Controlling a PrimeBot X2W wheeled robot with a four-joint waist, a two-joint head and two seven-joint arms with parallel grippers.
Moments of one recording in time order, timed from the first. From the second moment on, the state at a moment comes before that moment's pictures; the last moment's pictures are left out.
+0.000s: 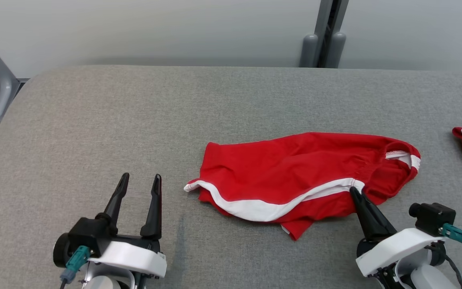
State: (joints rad) left arm -0.09 0.05 -0.16 0.18 -0.27 -0.01 -0.26; right arm -0.21 -0.20 0.37 0.39 0.71 0.13 -0.21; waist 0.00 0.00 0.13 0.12
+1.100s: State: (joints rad) left arm -0.35 0.15 -0.41 0.63 0.05 -0.06 -0.26; right arm -0.24 -0.19 0.36 0.37 0.73 0.13 -0.20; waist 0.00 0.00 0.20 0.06
